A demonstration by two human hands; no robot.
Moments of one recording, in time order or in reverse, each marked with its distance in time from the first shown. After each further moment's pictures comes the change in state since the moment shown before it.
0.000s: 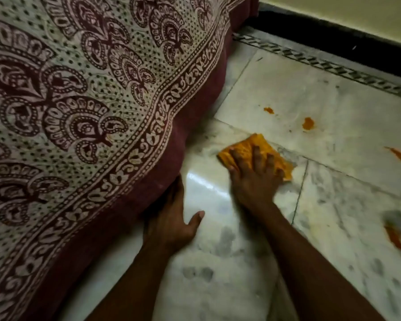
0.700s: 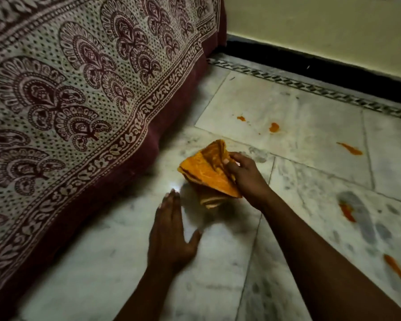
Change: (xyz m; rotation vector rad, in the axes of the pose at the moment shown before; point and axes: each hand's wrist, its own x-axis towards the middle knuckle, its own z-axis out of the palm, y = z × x) left_hand -0.073 0.028 0.032 0.018 0.151 0.127; right_hand -0.043 0.017 -0.086 0.994 -0.182 -0.025
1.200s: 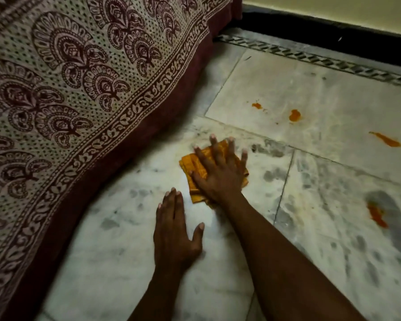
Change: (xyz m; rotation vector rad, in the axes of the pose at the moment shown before) left_hand 0.005 -0.001 -0.005 0.051 0.052 -0.131; right_hand 0.044 0.049 0.089 -1.012 0.078 -0.272
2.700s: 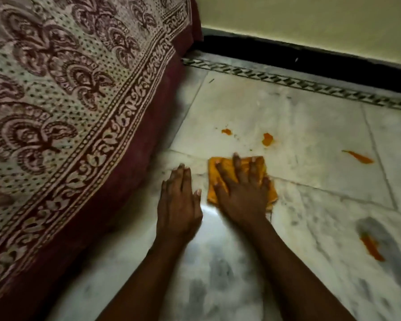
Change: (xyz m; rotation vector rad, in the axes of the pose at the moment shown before) left_hand 0.198 0.064 0.070 0.004 0.001 0.211; right_hand 0.046 0.118 -0.004 -0.055 0.054 0.338
